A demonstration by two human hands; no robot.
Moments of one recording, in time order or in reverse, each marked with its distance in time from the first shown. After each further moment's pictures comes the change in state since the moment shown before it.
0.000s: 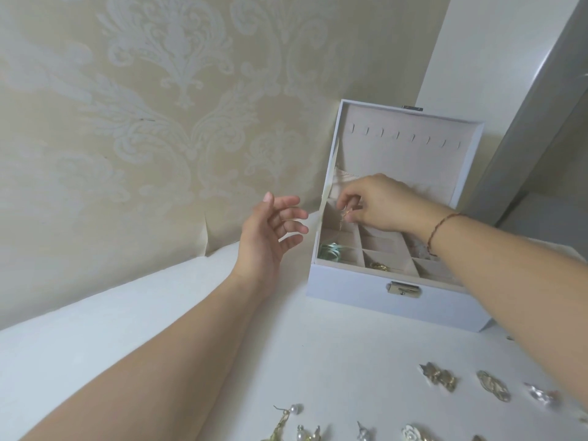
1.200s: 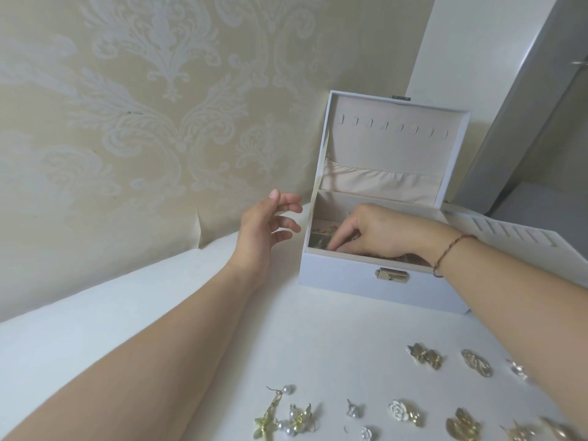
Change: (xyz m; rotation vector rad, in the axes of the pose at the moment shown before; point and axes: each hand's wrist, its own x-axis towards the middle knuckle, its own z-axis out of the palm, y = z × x) left_hand -0.001 -0.005 0.001 0.217 -0.022 0.026; right_hand -0.056 -0.021 0.010 0.359 -0.311 -0.007
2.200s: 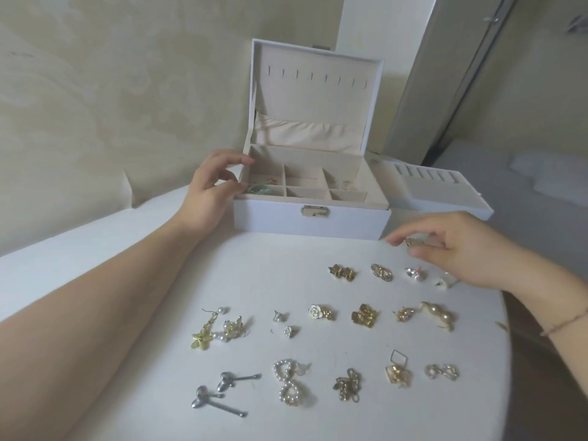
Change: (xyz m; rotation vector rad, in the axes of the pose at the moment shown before) left_hand -0.011 -0.005 0.013 0.375 -0.178 0.212; right_hand -0.209 0.074 0.018 0.065 0.293 0.165
